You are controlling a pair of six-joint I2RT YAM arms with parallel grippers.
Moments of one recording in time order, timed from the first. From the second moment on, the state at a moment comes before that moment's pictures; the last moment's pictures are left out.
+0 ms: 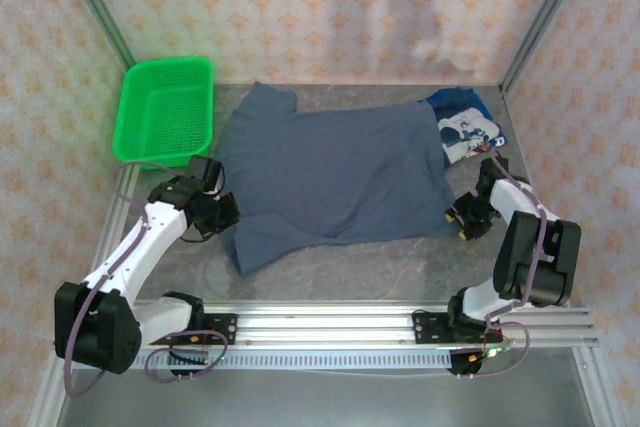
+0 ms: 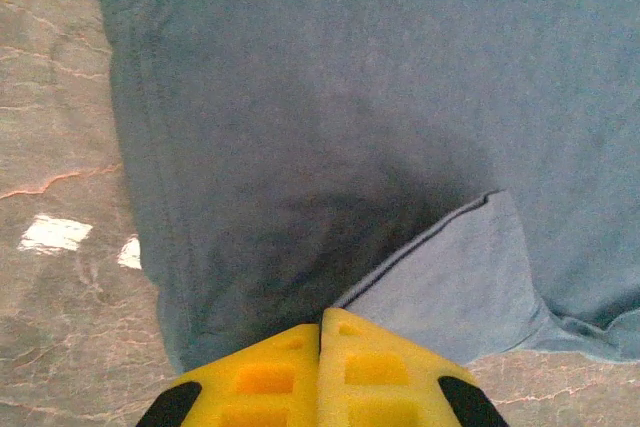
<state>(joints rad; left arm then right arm) -0.16 1.14 0.83 -0.91 0.14 -0.70 -0.26 1.49 0.82 -0.79 -0.18 0.75</state>
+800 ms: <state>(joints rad) -0.01 0.98 0.94 -1.08 0.11 -0.67 -0.26 1.45 0.89 -0.86 -0.05 0.65</state>
